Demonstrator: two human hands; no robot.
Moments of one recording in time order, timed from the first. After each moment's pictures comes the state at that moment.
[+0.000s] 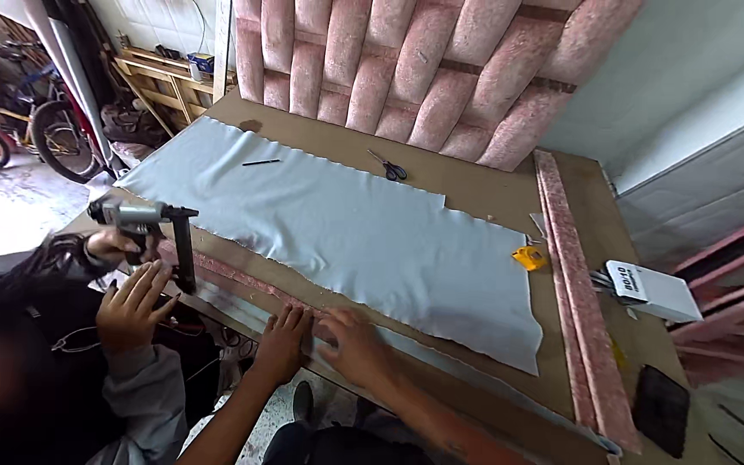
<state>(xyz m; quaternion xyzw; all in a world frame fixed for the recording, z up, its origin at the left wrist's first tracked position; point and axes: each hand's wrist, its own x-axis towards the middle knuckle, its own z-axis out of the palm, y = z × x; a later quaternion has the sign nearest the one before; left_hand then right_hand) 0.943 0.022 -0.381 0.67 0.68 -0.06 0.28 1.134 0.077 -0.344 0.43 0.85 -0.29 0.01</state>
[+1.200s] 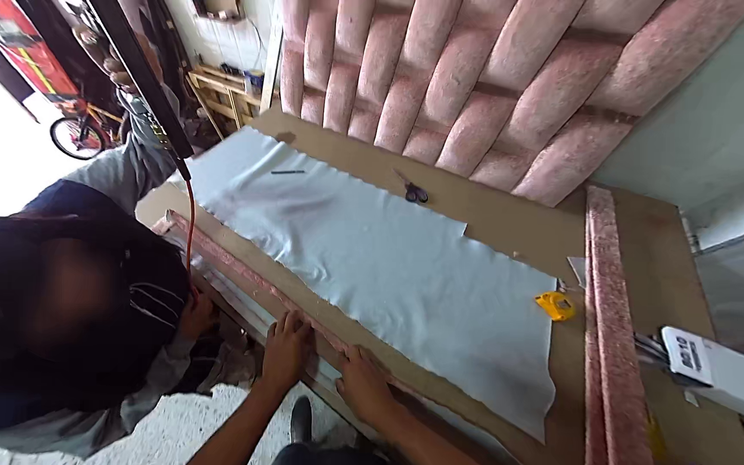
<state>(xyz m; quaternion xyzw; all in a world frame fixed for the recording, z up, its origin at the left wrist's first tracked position) 1.013 0.022 -0.390 0.56 0.81 0.02 0.18 1.208 0.081 -0.373 0.37 0.87 -0.28 0.16</state>
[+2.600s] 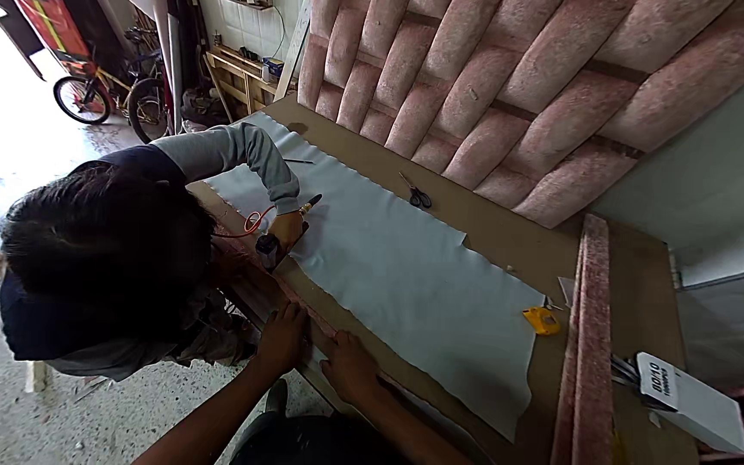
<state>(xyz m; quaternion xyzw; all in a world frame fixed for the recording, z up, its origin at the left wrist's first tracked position) 1.026 0.019 -0.388 0.56 0.79 -0.01 0.25 1.205 0.082 -0.381 0.36 0.89 -0.24 0.16</state>
